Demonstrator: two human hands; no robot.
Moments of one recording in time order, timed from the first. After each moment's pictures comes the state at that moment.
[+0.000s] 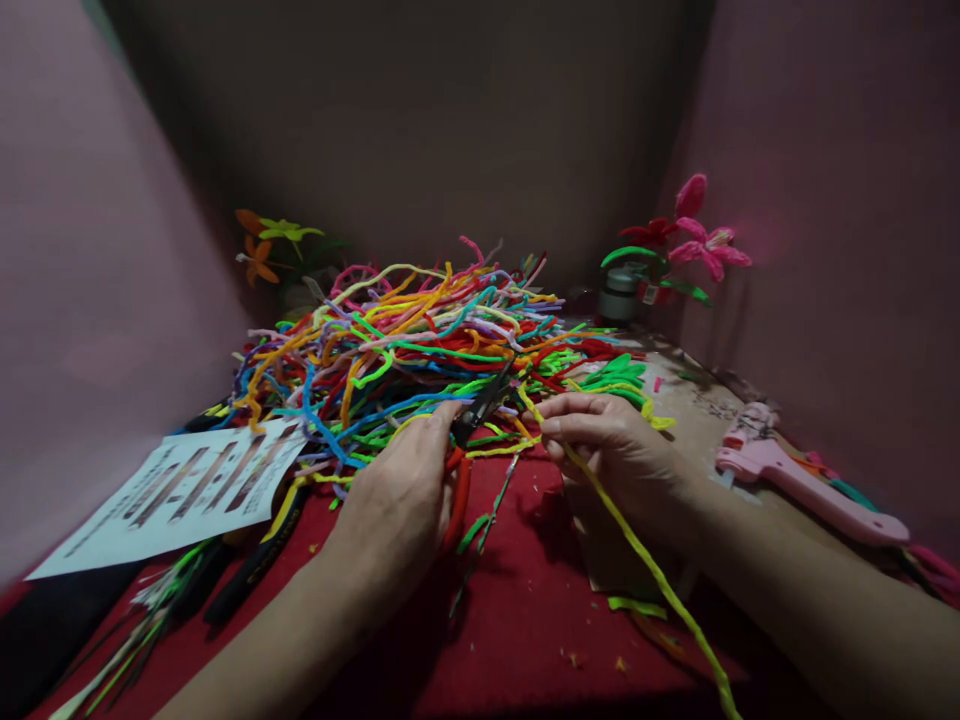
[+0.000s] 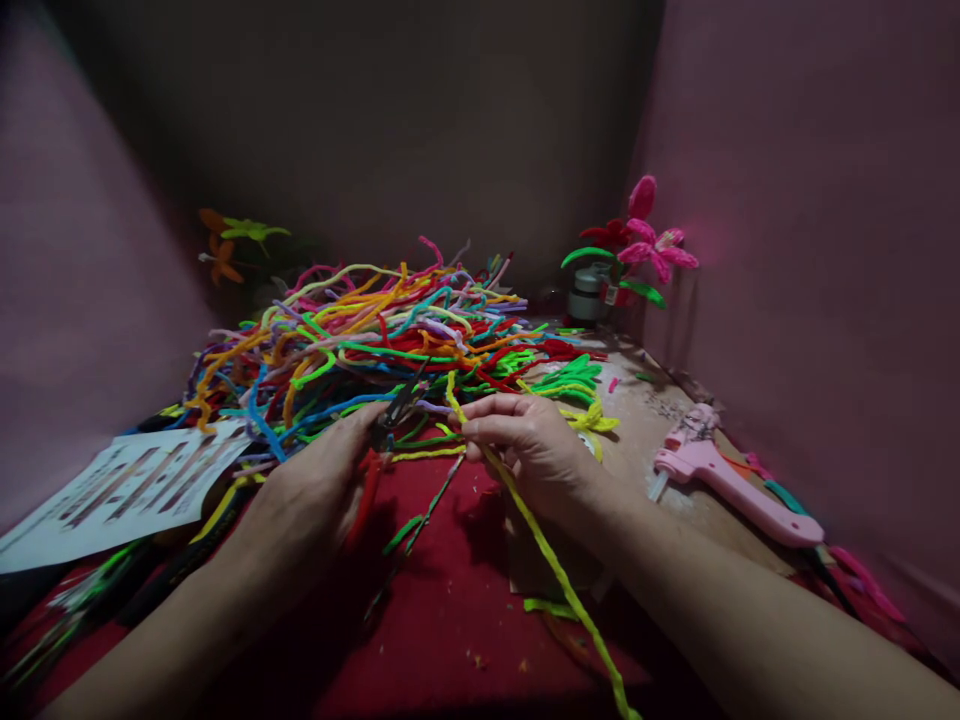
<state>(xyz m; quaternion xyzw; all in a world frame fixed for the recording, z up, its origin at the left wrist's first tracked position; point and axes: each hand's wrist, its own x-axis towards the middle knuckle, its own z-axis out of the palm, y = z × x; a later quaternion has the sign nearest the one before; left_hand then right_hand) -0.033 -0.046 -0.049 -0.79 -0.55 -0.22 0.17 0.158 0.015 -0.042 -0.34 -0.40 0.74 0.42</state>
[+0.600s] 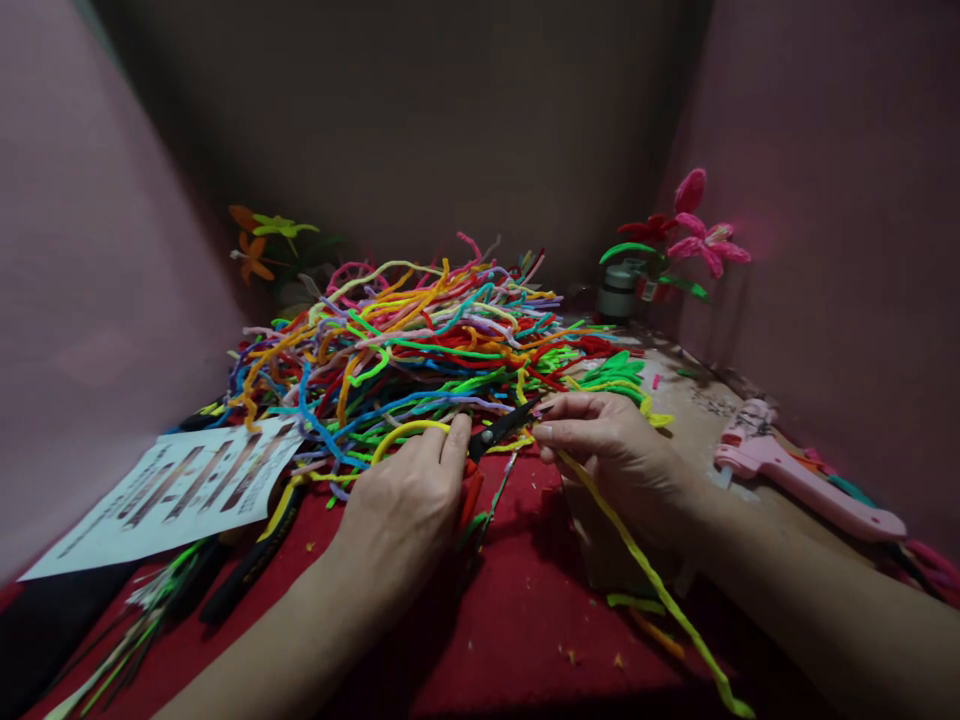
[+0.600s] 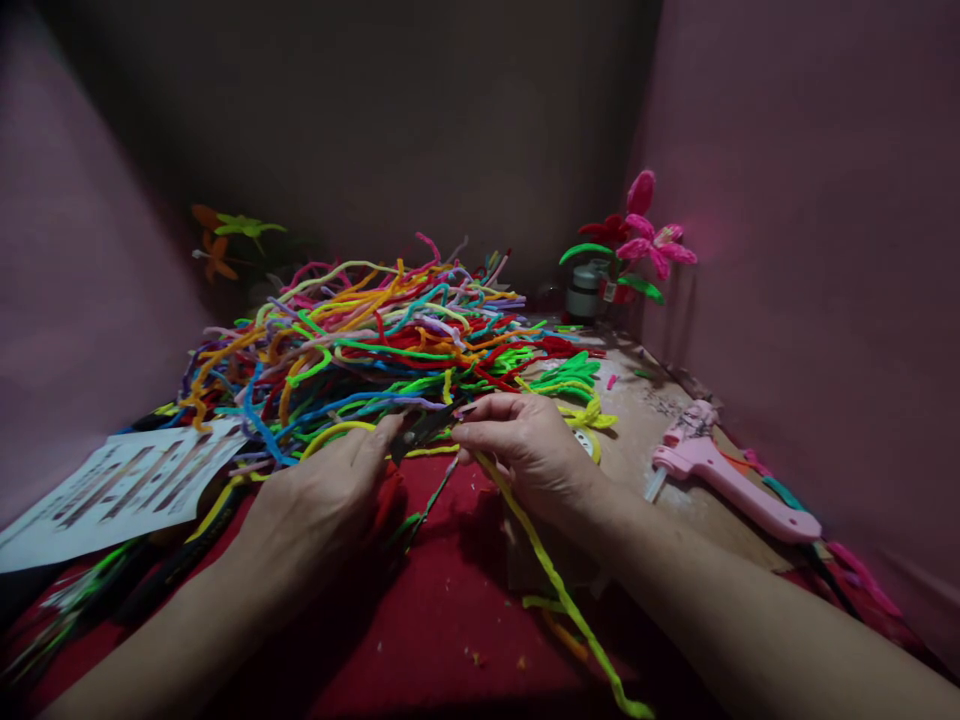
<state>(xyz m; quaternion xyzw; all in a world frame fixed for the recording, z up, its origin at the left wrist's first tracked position) -0.027 -0.052 -0.052 -0.79 -0.55 -0.06 0.26 0.157 0.011 -0.045 -0.34 -0.43 0.72 0.43</state>
